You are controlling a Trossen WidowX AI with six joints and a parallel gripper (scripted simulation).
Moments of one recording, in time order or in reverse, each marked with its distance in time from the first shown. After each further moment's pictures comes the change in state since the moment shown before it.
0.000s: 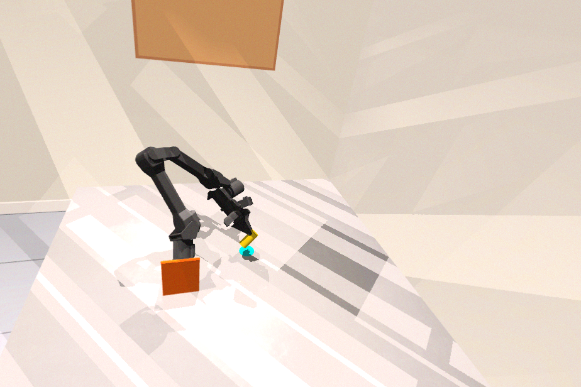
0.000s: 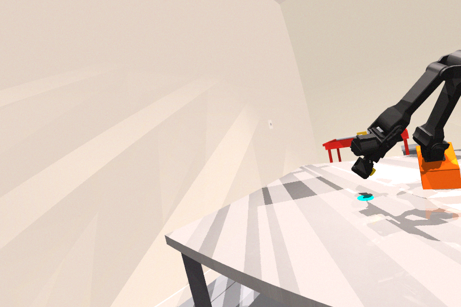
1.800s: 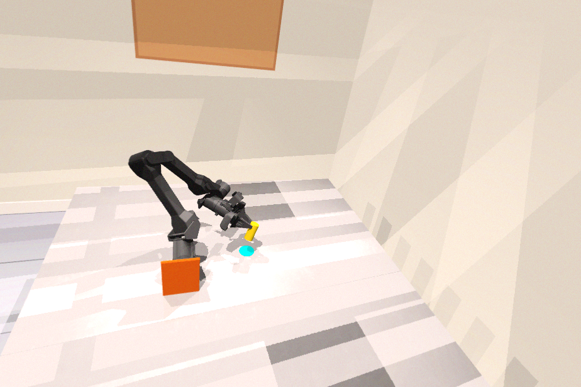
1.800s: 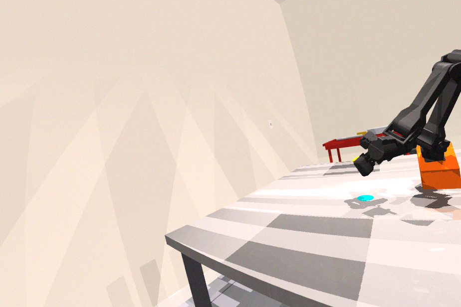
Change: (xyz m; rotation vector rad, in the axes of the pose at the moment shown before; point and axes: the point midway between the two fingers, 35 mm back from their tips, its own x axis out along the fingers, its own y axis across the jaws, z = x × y) arm -0.019 0.007 0.008 0.202 -0.319 0.121
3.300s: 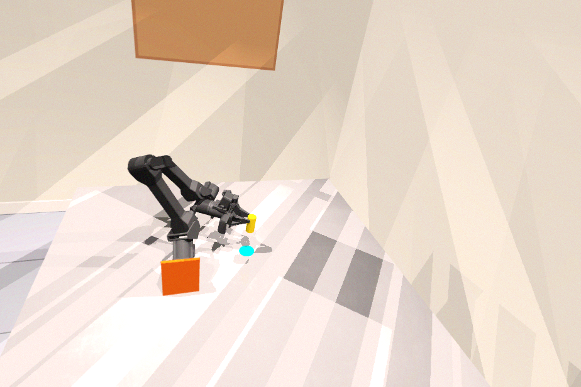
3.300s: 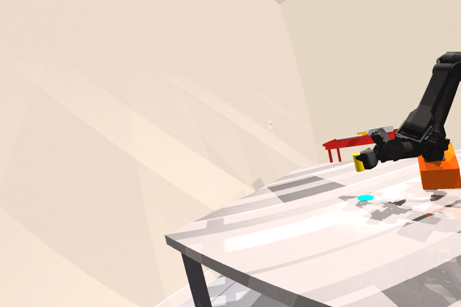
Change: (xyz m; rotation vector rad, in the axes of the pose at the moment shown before) arm -0.020 0.003 0.009 0.253 -0.207 0.149
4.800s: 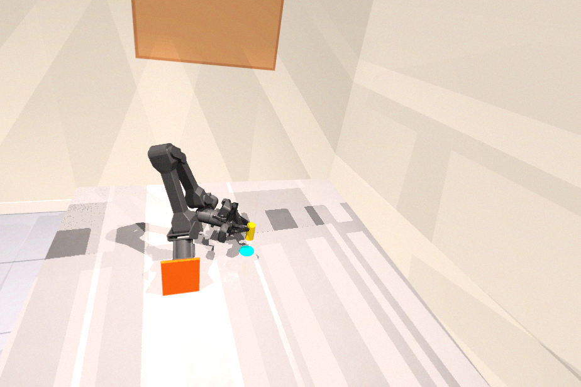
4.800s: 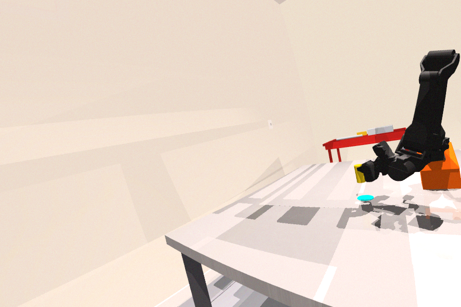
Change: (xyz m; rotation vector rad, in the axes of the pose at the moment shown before) arm 0.005 0.004 -0.043 0.032 -0.009 0.001
